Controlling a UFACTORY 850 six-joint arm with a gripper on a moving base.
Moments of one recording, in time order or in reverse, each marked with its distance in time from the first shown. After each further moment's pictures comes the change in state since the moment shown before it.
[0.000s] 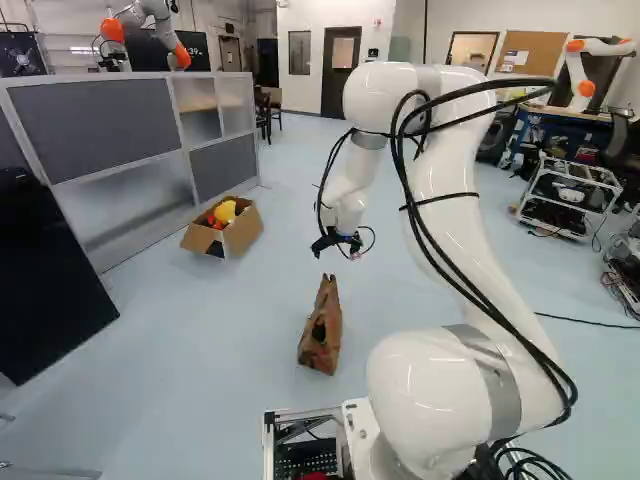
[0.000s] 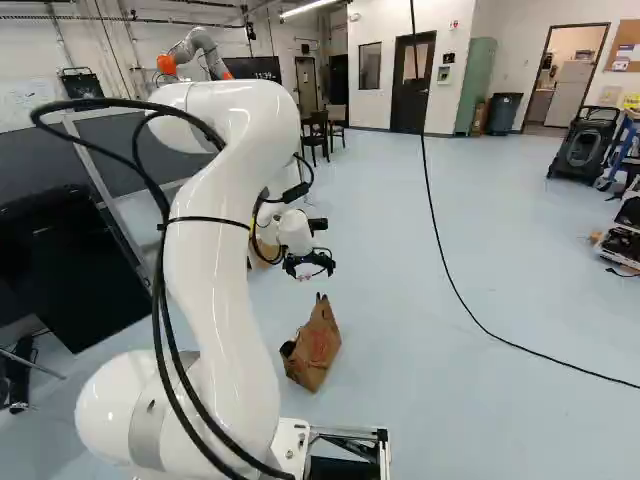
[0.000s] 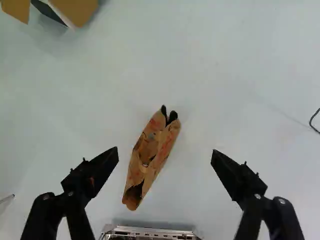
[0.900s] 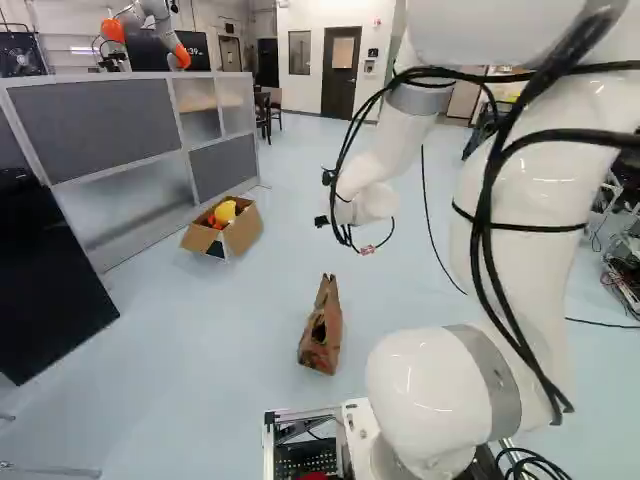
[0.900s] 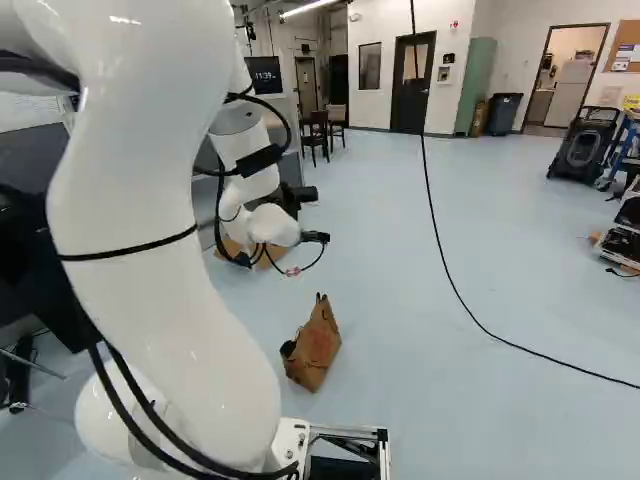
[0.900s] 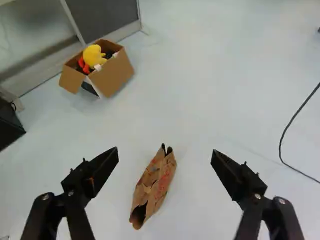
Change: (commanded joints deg) arm 0.0 29.2 25.8 0.0 20.4 0.0
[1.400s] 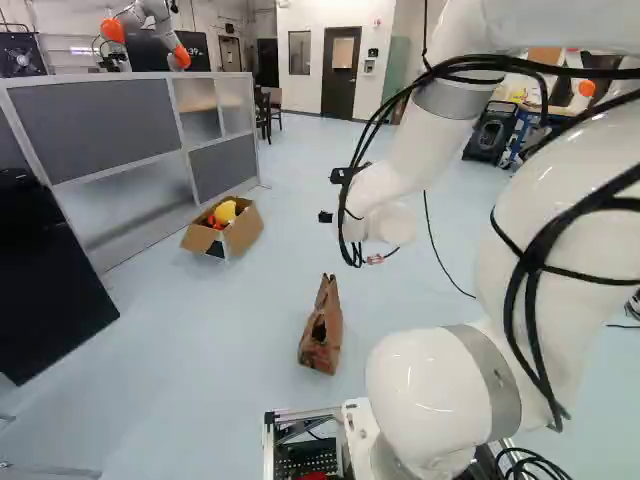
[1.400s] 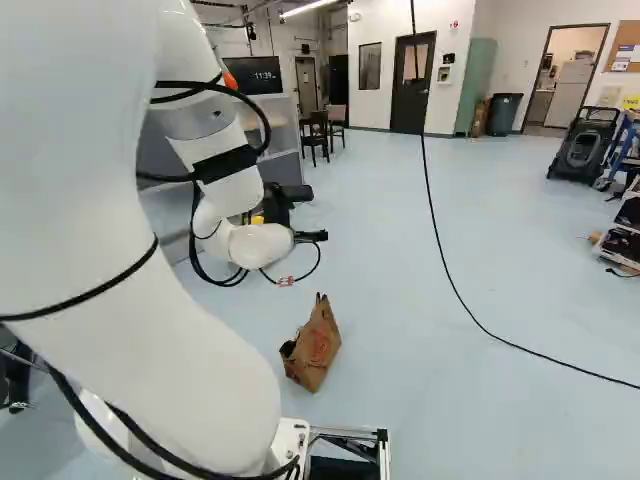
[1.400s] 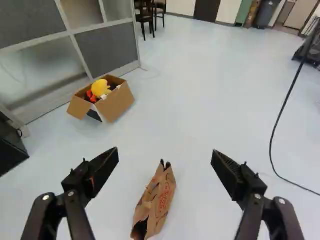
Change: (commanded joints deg) arm 0.0 13.7 13.1 1.7 13.1 0.0
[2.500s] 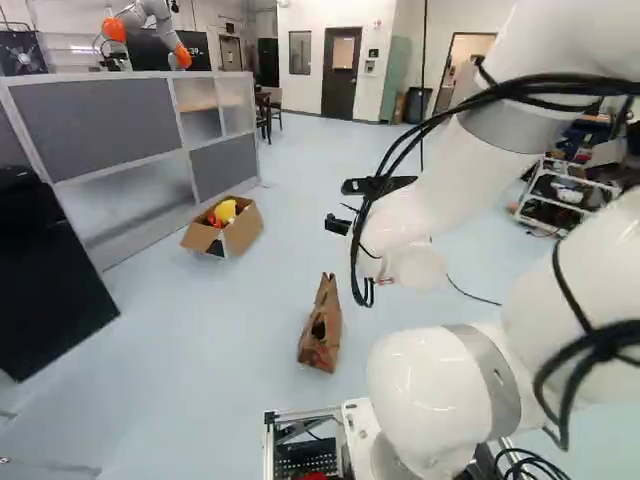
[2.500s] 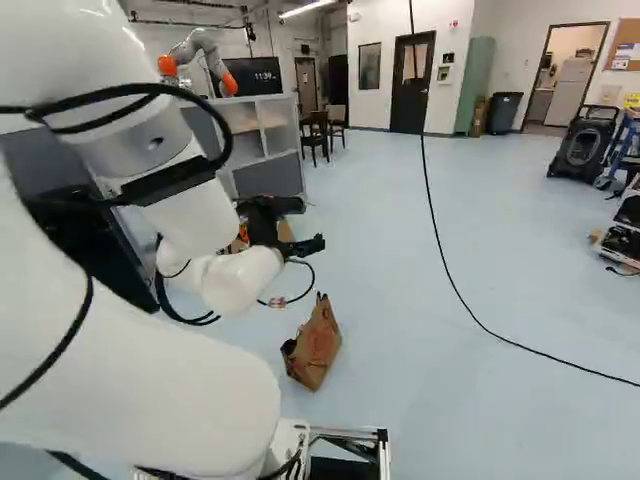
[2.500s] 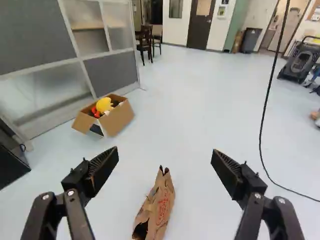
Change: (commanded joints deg) arm 0.0 15.9 15.1 1.9 10.4 0.0
